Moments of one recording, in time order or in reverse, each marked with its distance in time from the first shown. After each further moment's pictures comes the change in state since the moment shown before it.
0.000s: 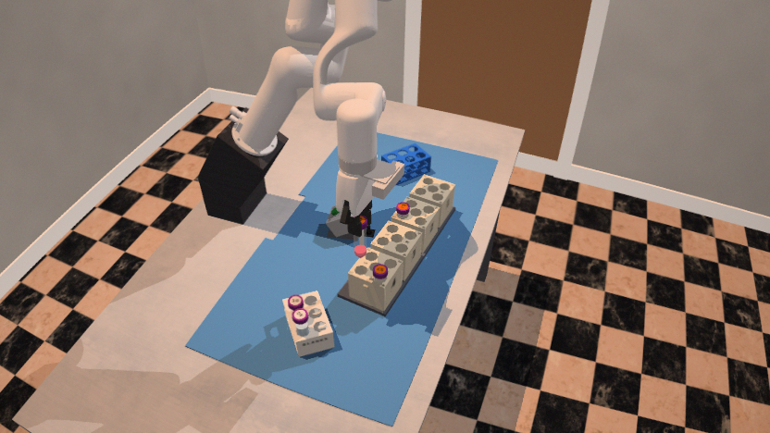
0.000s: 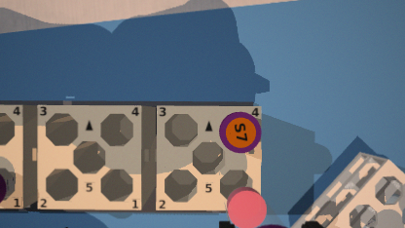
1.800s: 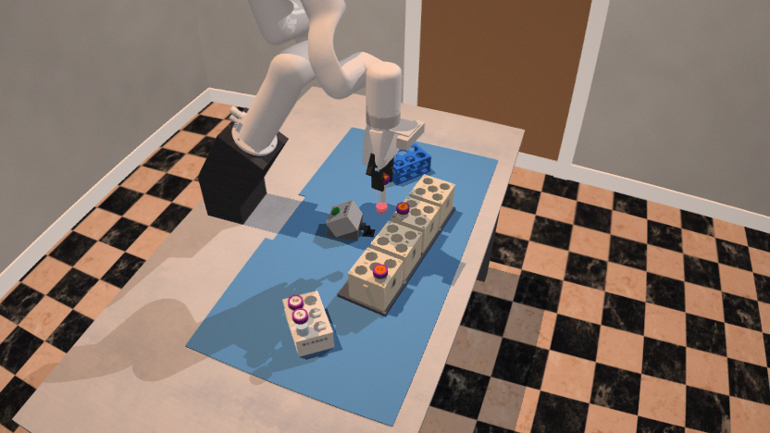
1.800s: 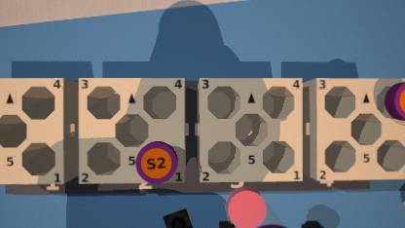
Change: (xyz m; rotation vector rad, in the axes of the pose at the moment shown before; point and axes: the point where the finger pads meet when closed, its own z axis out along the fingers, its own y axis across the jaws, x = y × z) arm -0.027 -0.156 -0.002 -0.038 0.010 0.009
